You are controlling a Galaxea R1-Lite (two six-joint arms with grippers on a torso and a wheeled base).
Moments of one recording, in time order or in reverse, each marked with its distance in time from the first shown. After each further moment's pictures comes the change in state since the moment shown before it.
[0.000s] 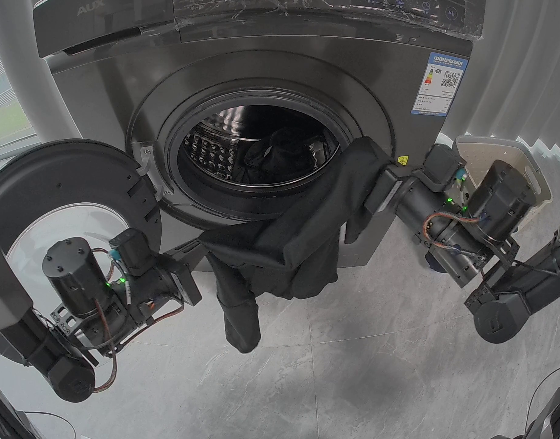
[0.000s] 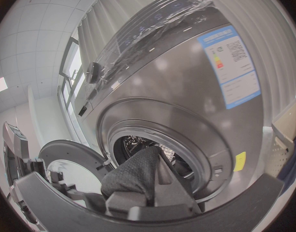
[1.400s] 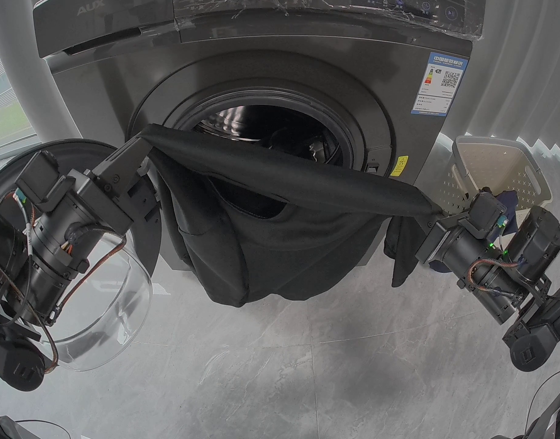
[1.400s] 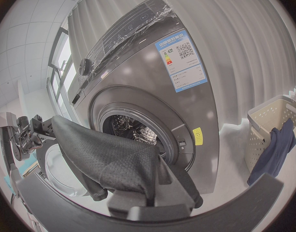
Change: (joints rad) left arm 0.009 -0.327 -0.088 0.000 -0.045 -0.082; right arm -0.093 -0.115 0.349 -0.096 0.013 0.025
